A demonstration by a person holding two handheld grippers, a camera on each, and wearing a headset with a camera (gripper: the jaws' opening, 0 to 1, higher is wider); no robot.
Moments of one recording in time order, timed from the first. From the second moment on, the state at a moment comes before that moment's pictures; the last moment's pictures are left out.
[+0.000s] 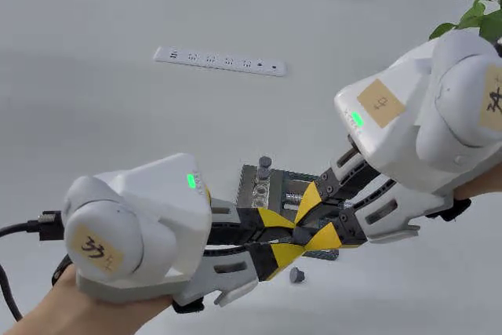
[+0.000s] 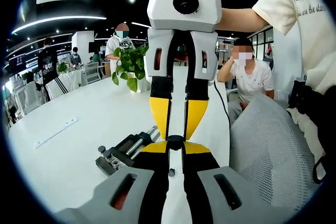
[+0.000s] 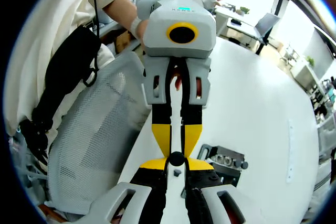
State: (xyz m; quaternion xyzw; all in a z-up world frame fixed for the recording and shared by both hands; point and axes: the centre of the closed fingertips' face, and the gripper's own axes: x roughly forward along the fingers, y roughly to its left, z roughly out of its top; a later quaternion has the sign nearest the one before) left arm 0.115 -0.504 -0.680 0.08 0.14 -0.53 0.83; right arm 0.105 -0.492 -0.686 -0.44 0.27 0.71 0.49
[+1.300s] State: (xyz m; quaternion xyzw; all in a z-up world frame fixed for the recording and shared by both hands) left arm 0.112 -0.503 -0.685 0.09 0.15 -0.53 0.83; right arm 0.102 -0.493 -0.683 -0.42 0.28 0.71 0.49
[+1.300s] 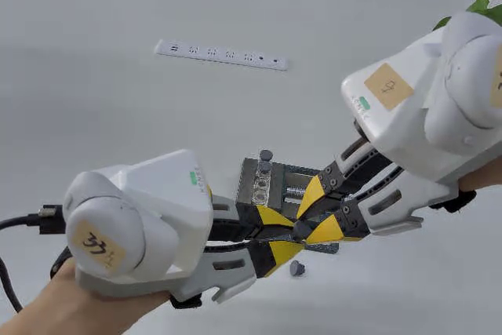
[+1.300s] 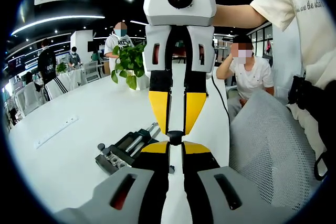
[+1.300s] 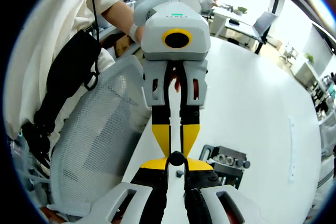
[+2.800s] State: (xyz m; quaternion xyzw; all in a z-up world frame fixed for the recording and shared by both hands) left arm 0.111 -0.504 -0.686 0.06 0.16 -0.52 0.84; right arm 0.100 -0.494 -0.685 -0.40 0.29 0.71 0.50
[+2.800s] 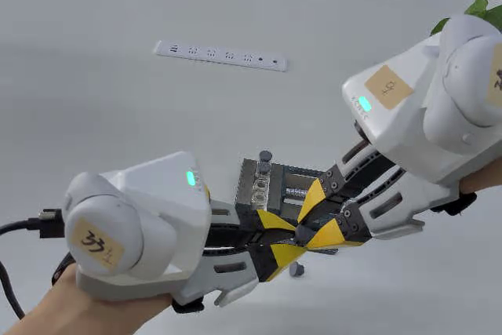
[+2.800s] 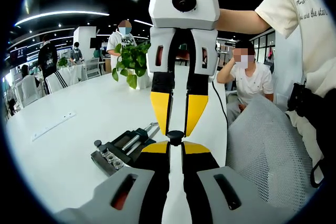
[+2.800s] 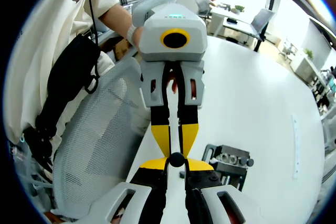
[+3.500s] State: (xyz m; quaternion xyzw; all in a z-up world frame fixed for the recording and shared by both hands) left arm 0.115 -0.498 -0.699 0.07 0.17 -0.50 0.84; right arm 0.107 -0.492 -0.693 -0.41 0.30 0.71 0.50
